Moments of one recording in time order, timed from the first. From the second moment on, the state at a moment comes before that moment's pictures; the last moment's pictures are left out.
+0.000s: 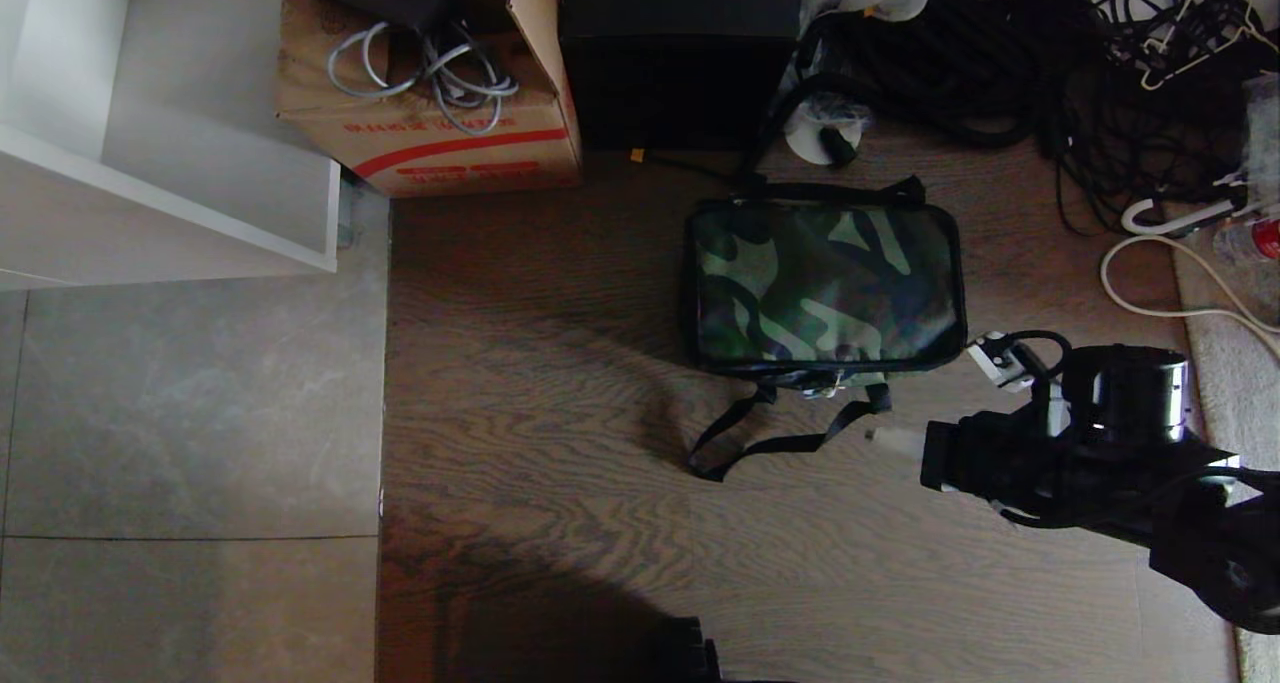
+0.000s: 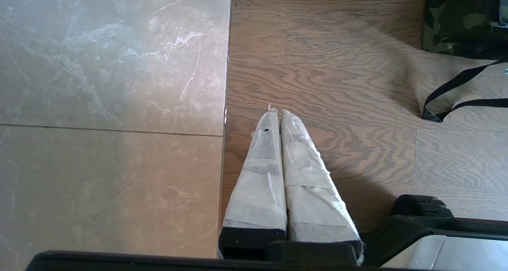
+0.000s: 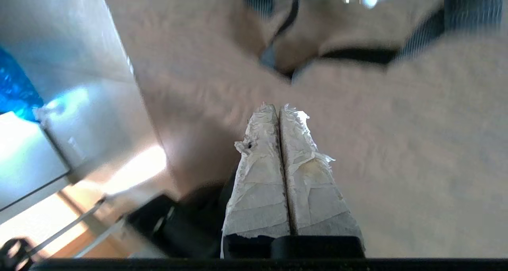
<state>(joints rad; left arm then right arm) 0.00 0.00 0.00 -0.03 0.01 -0.04 0.21 1.83 -0.48 -0.97 0.41 0.29</state>
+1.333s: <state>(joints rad) 0.00 0.00 0.00 -0.03 0.01 -0.04 0.21 2.14 -0.56 -1.33 0.28 0.27</state>
